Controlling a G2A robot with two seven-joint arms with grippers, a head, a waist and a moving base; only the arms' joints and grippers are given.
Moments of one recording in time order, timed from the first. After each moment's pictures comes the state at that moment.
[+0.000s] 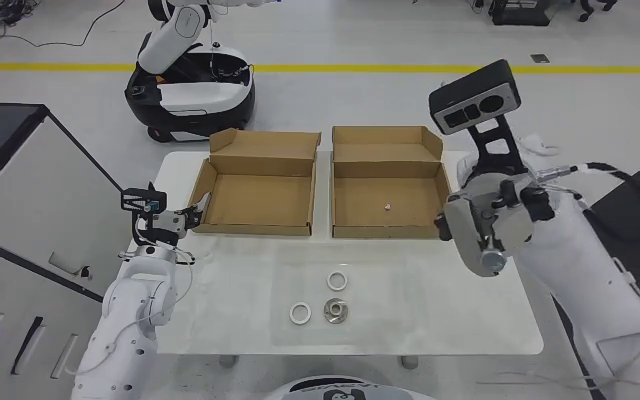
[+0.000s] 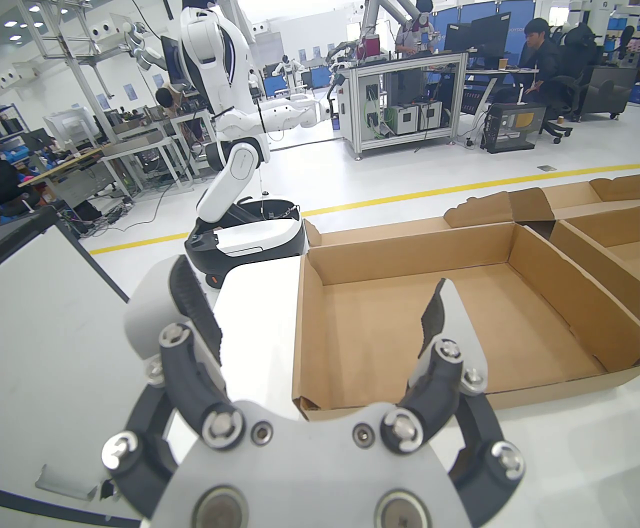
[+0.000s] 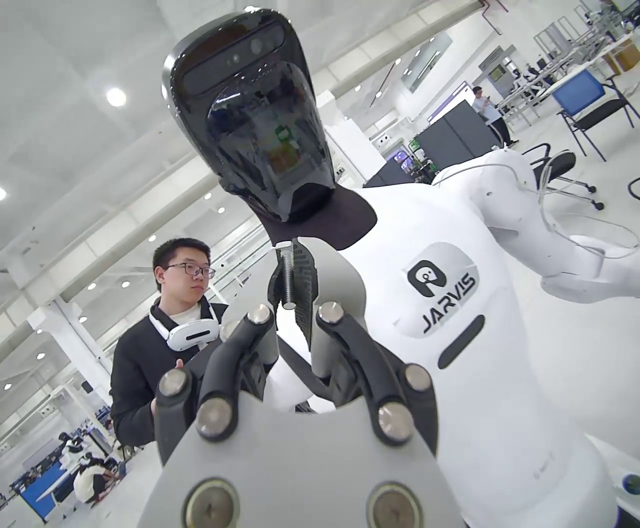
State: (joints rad) left arm 1.73 -1.15 -1.60 -1.80 1.33 0.00 0.00; right arm -0.85 -0.94 0.99 -1.90 1.45 -0.21 1.39
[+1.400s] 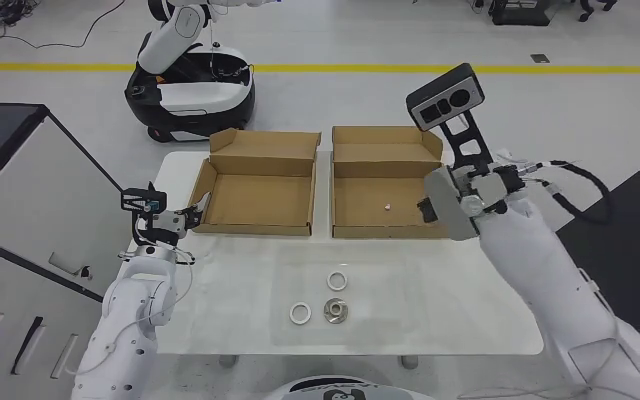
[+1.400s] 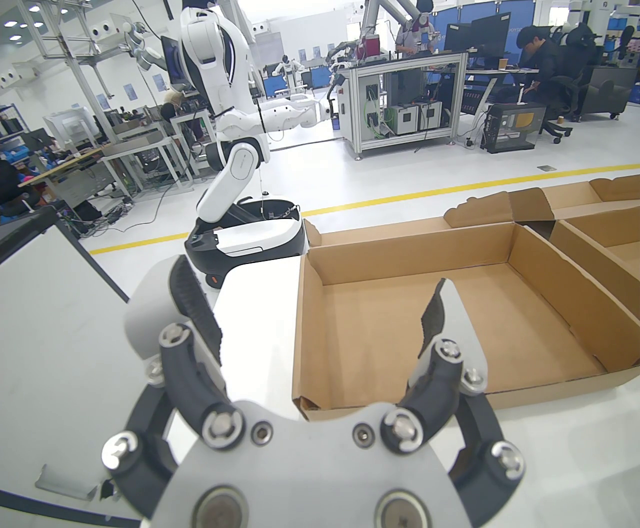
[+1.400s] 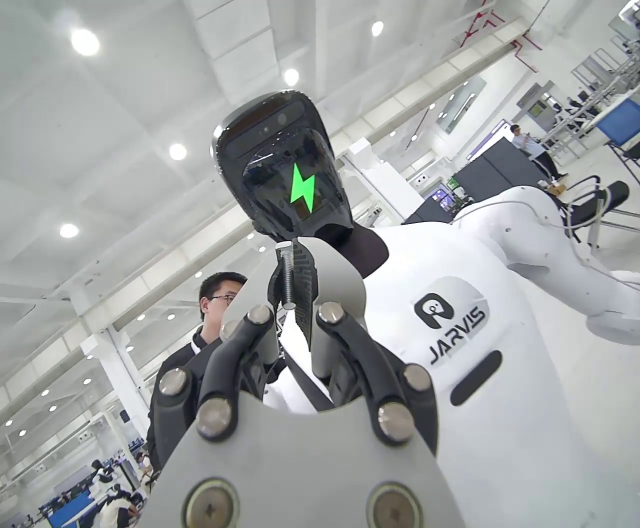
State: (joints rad) left arm 1.73 -1.15 -1.60 -1.80 1.33 0.00 0.00; right arm -0.94 -1.05 1.03 -1.86 1.46 -0.13 1.32
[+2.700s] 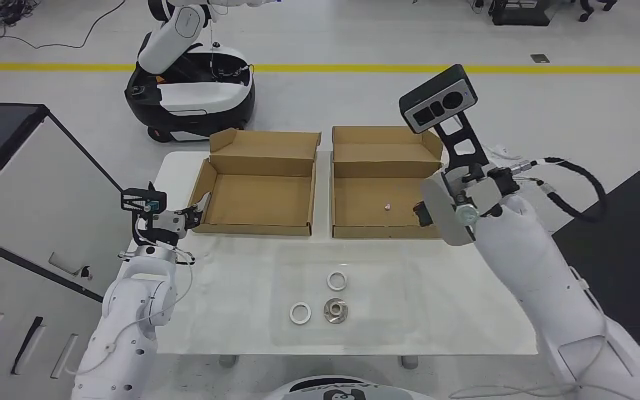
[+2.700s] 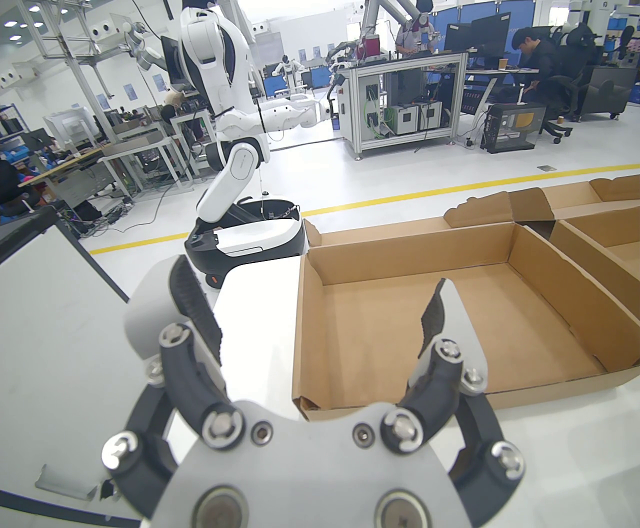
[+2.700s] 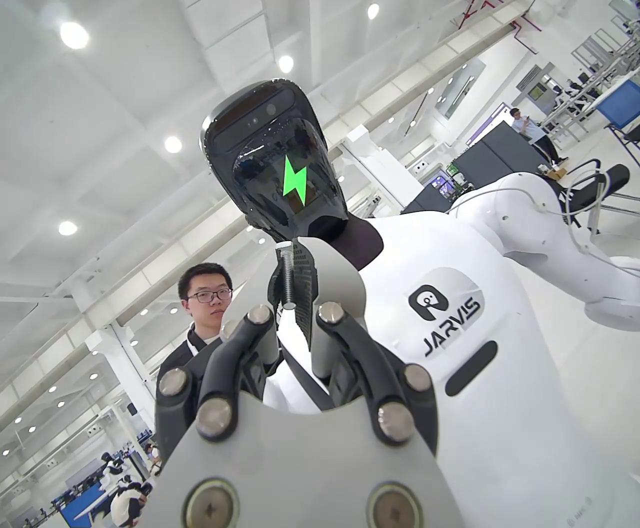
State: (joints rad) left arm 1.73 -1.15 -1.60 -1.80 1.33 0.00 0.00; right arm -0.94 -1.09 1.04 -1.84 1.45 -0.09 1.37
